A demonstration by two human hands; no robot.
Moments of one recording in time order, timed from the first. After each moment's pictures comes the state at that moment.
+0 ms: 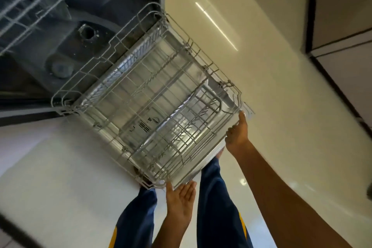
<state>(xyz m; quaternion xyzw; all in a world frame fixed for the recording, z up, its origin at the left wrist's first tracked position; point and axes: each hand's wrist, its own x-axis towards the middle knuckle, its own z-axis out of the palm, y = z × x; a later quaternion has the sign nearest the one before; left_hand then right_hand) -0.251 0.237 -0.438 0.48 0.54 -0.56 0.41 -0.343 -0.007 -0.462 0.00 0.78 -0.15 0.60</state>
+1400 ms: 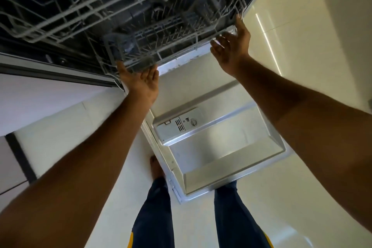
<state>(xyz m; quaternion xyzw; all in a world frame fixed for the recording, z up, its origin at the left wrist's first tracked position) 0.095 0.076 -0.479 0.46 0.33 -0.35 0.75 -0.029 -0.157 -0.487 -0.24 0.50 -0.11 0.83</state>
